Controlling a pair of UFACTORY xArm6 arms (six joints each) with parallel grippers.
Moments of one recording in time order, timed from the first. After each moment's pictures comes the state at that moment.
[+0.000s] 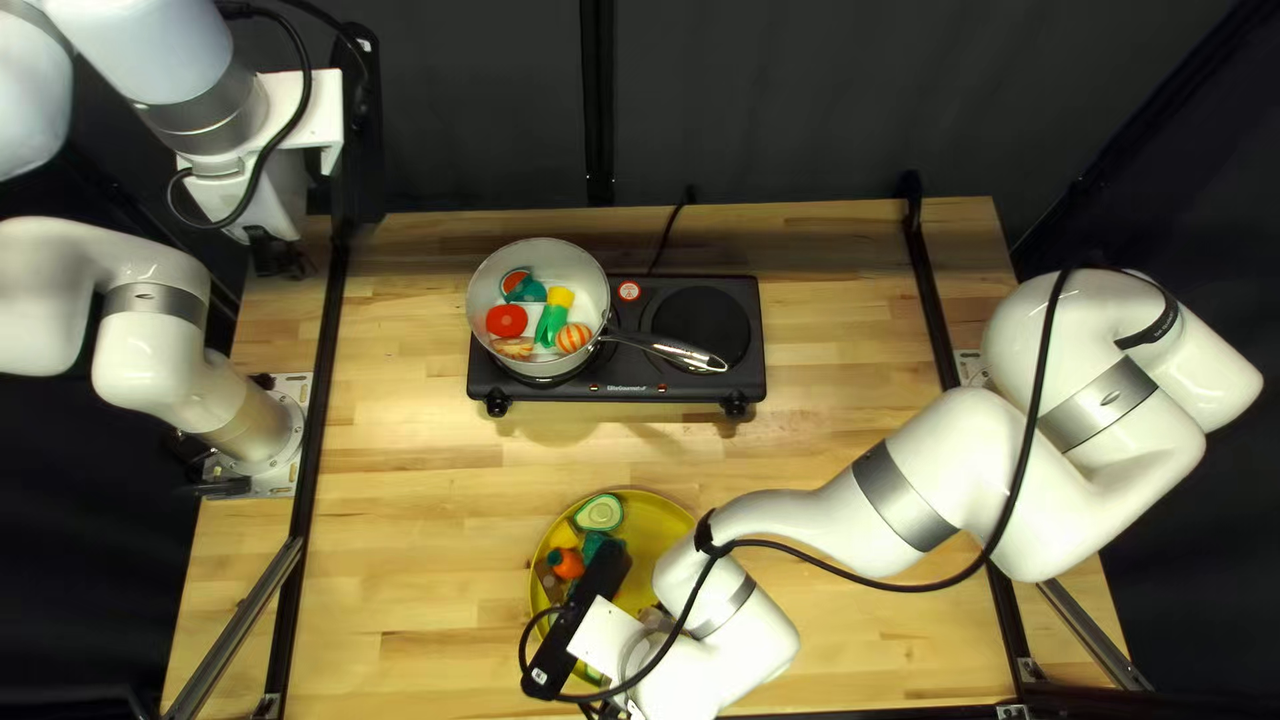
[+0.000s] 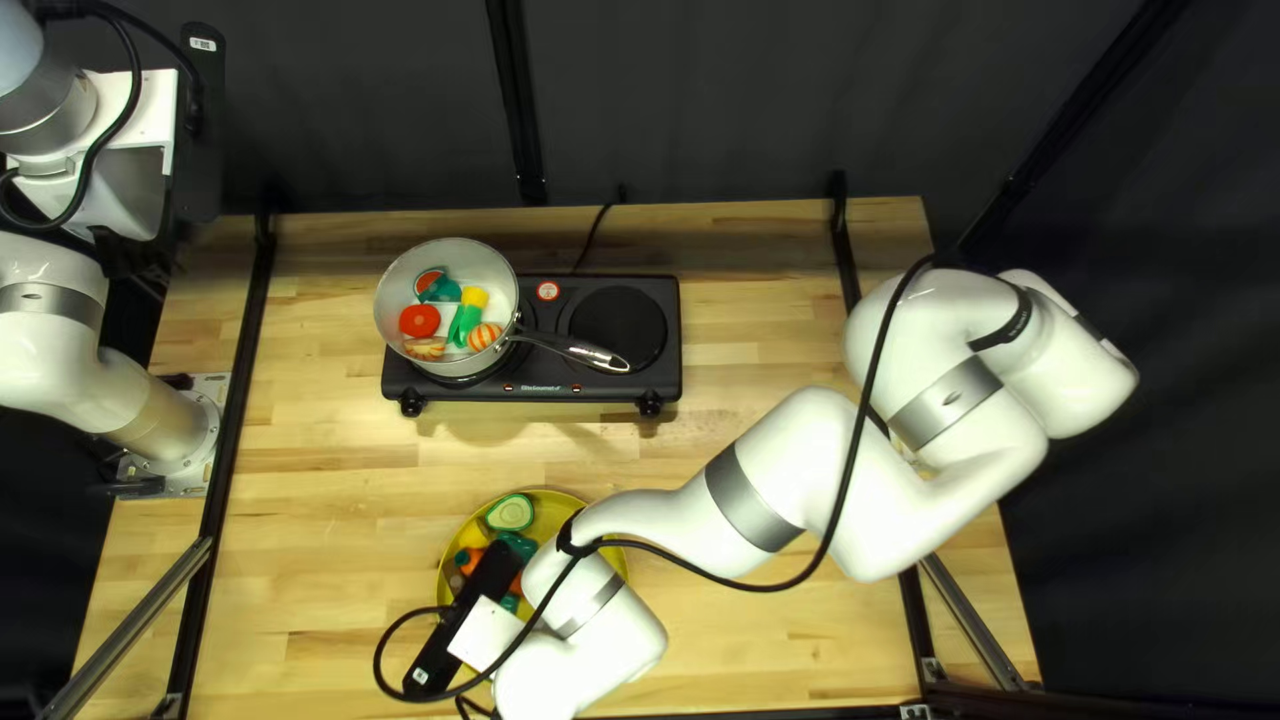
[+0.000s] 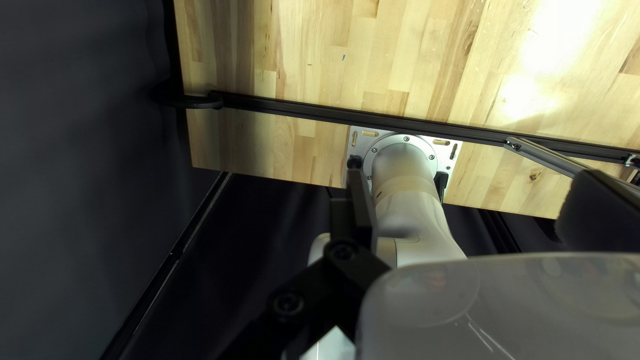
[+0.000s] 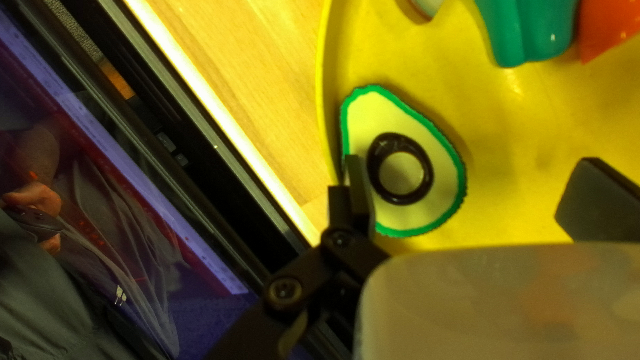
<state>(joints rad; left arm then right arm) 0.07 -0.73 -1.14 0.12 1.92 0.01 0.58 0.77 -1.68 -0.25 0.90 1.28</state>
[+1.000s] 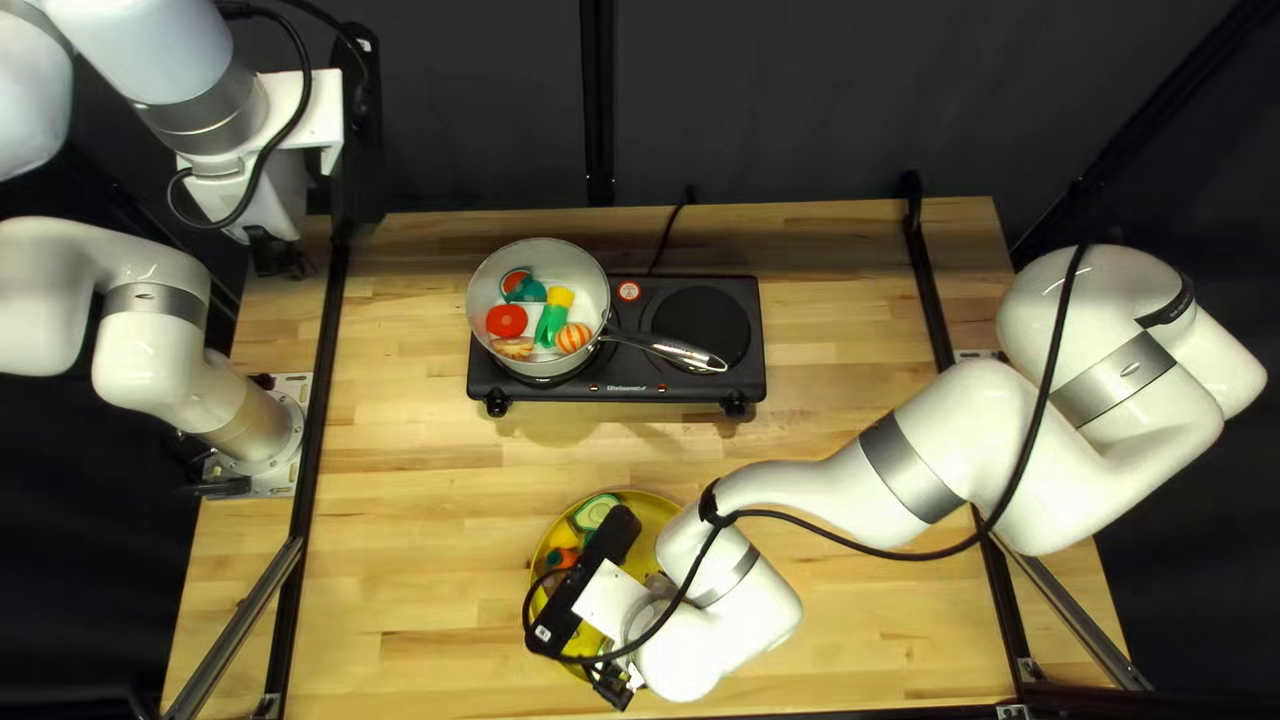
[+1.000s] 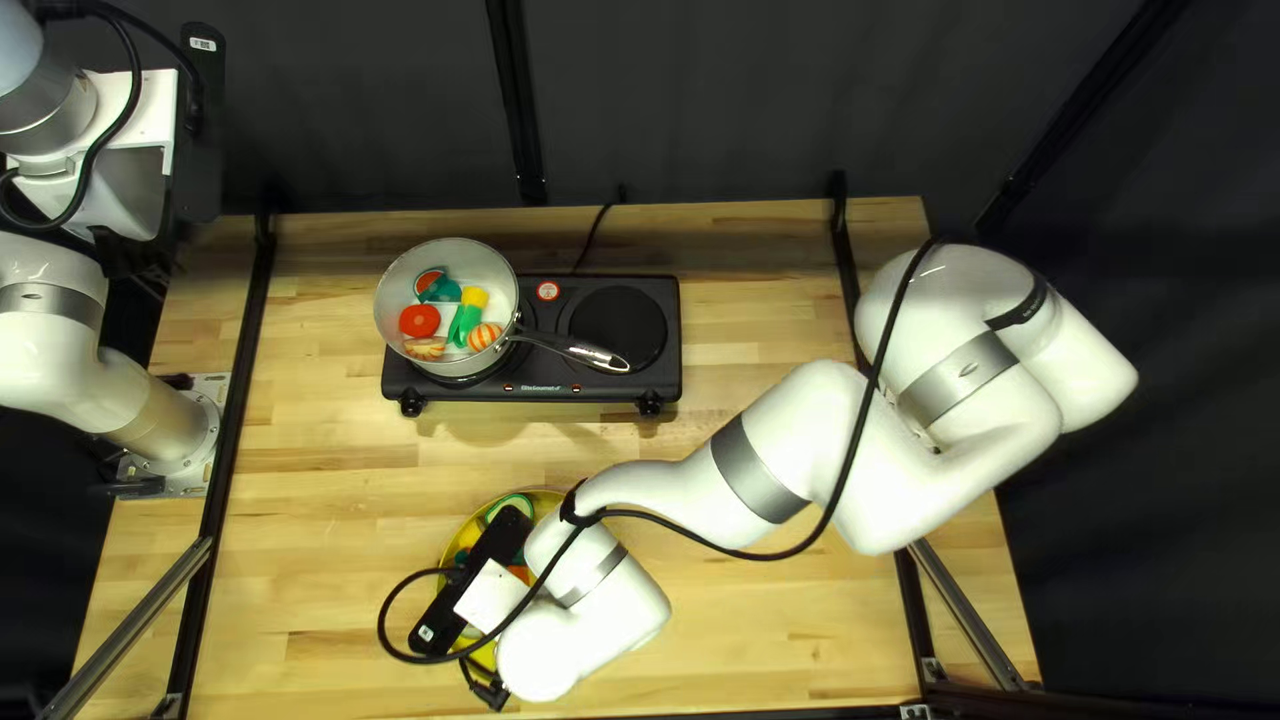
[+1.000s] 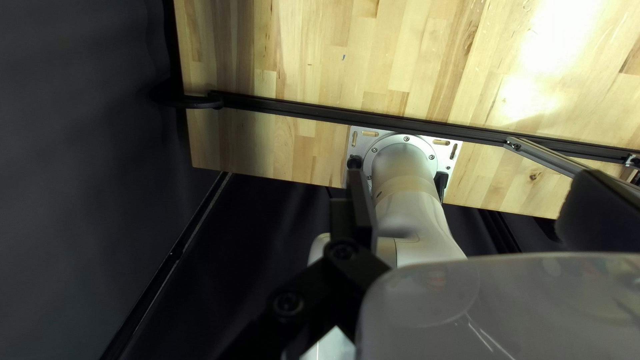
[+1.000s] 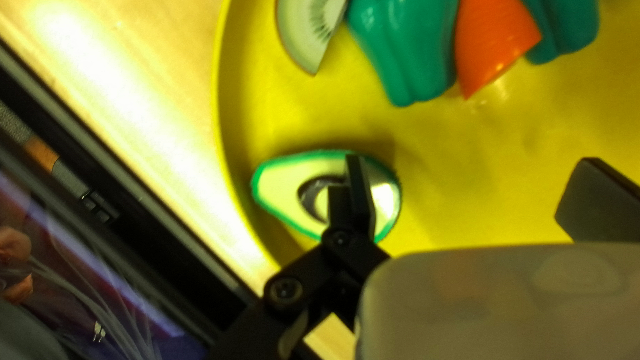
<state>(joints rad) 0.07 -0.73 -1.14 0.12 1.92 0.01 0.53 0.69 -1.58 -0.30 0.91 1.33</state>
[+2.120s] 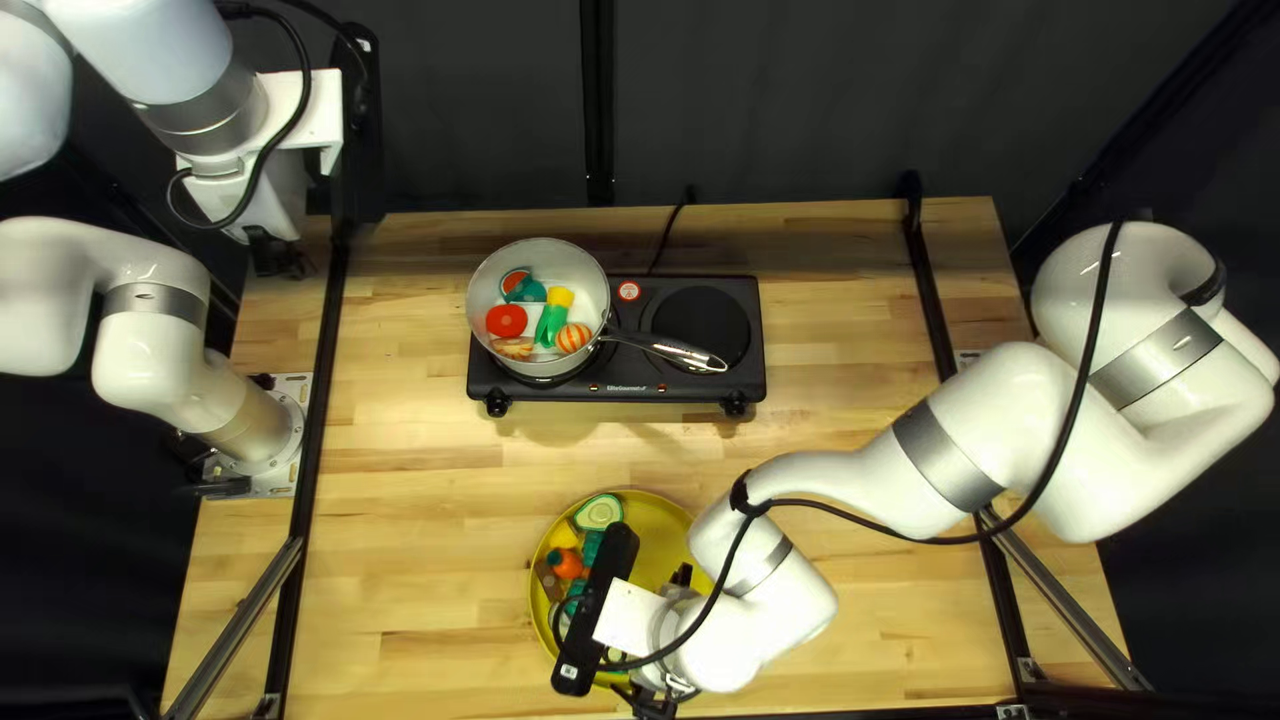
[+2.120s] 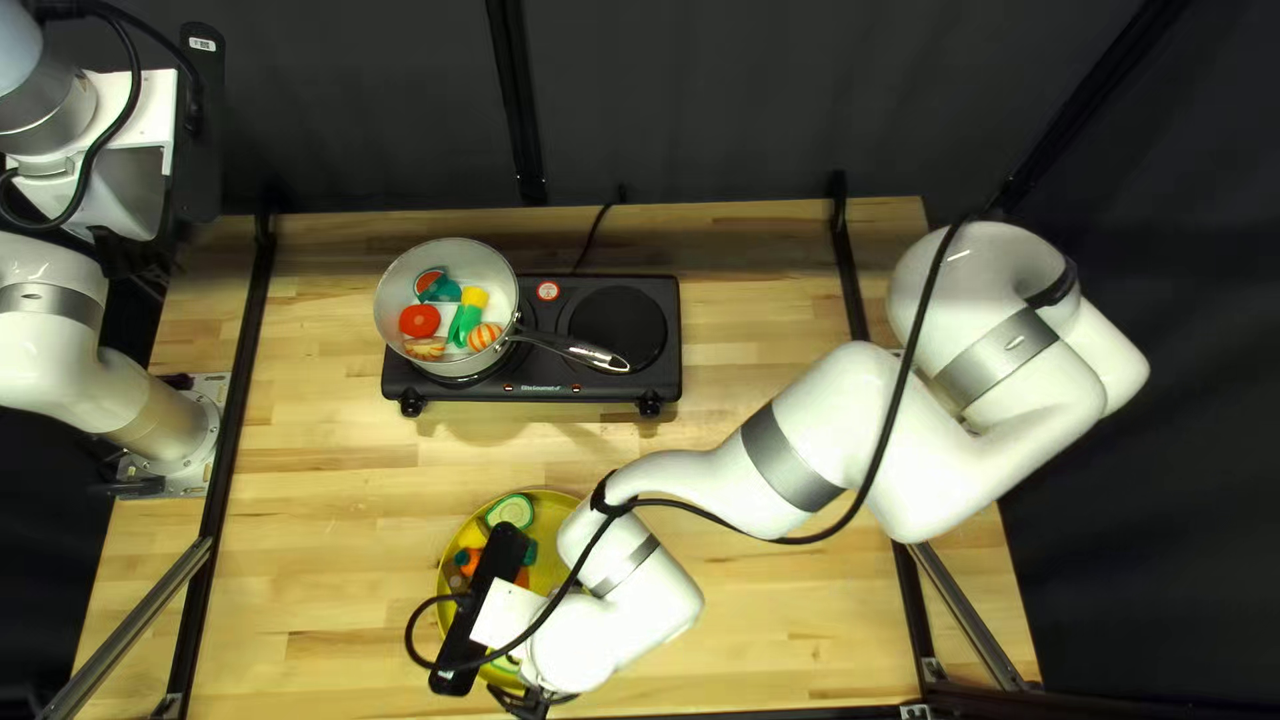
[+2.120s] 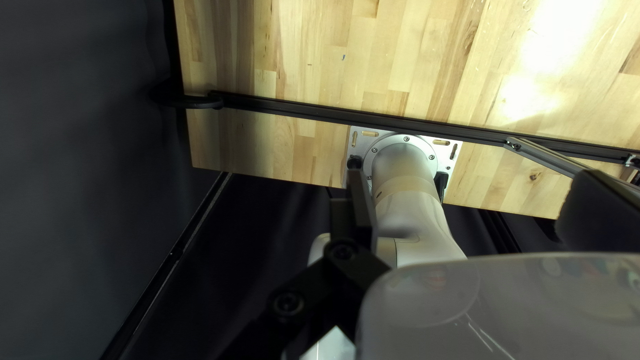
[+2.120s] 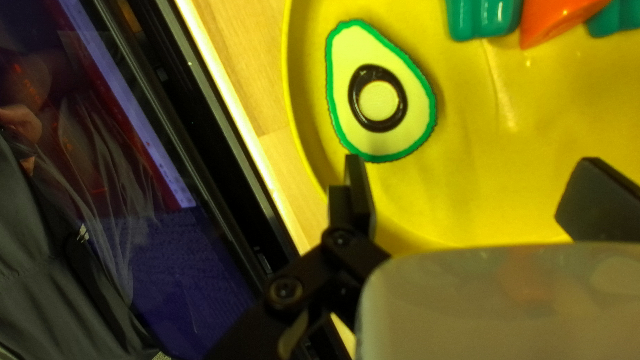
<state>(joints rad) 0.07 -0.73 -1.14 0.12 1.92 0.01 0.56 0.59 -1.45 -0.23 0.76 1.07</state>
